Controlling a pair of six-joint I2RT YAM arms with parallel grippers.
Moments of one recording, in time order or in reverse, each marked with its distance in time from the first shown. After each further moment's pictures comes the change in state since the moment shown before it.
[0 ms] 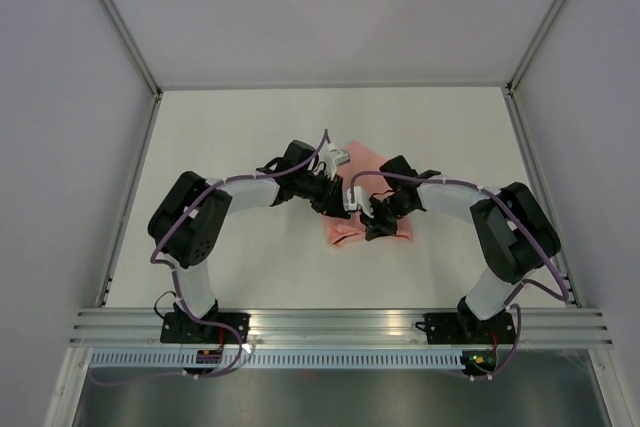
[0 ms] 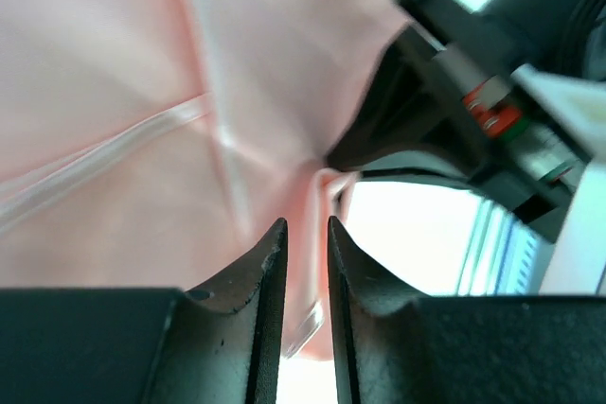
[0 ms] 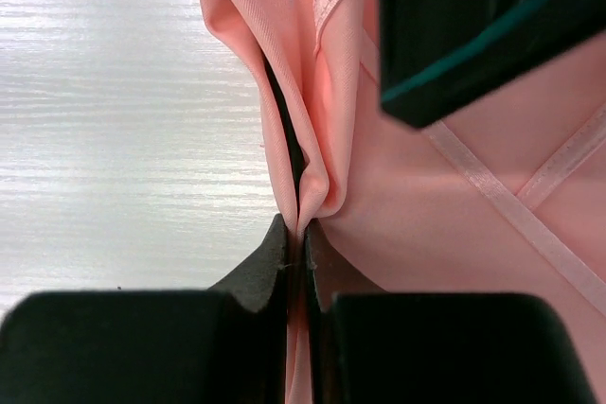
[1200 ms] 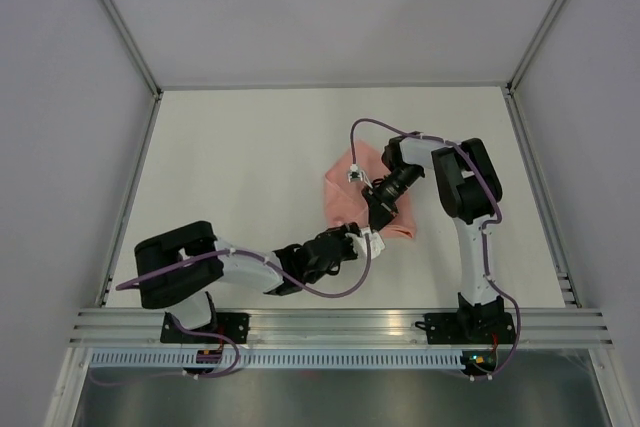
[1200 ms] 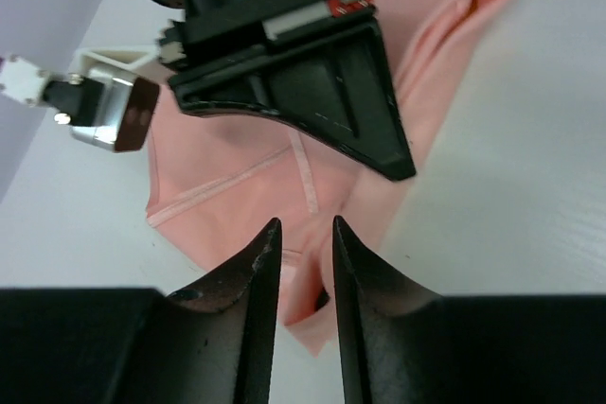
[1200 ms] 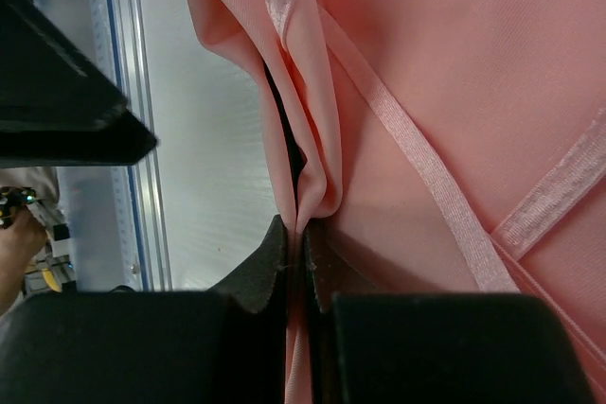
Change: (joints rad) left arm -0.601 -0.279 -0.509 0.747 -1.207 0.568; right arm -0.157 0.558 0.580 -0.753 -0.255 -0.107
